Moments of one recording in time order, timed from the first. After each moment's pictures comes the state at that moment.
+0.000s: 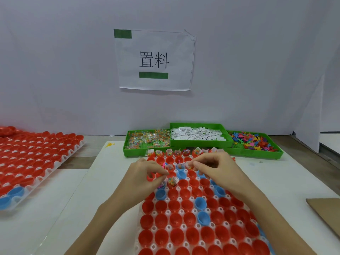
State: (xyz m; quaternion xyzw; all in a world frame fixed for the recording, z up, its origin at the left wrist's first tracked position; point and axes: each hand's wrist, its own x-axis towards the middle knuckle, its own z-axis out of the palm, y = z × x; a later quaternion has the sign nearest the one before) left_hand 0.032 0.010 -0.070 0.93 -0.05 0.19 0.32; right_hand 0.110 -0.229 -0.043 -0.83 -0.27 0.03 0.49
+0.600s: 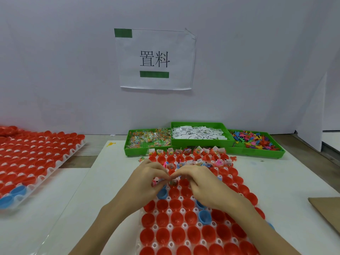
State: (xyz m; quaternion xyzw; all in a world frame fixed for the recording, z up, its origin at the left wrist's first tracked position) left_hand 0.034 0.011 -0.081 0.95 -0.12 0.18 0.23; right_hand 0.088 -0.197 -0.055 -0.87 -0.41 0.03 0.27
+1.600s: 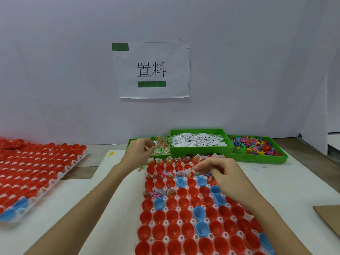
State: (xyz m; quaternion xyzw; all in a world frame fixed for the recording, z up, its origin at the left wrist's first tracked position) left_hand 0.143 0.053 -0.047 0.95 0.04 0.20 0.24; right_hand 0.120 -0.246 -0.049 -0.81 -0.26 -0.01 0.53
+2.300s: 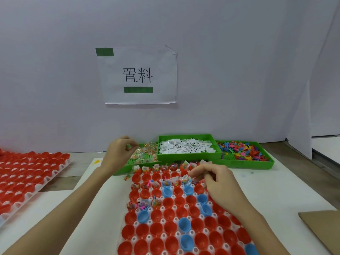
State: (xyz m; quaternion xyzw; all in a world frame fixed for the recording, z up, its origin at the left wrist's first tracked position) left_hand 0.171 0.079 -0.047 0.93 0.00 0.31 0.19; right_hand 0.131 -0.259 -0.054 -0.82 -0.23 -0.06 0.51
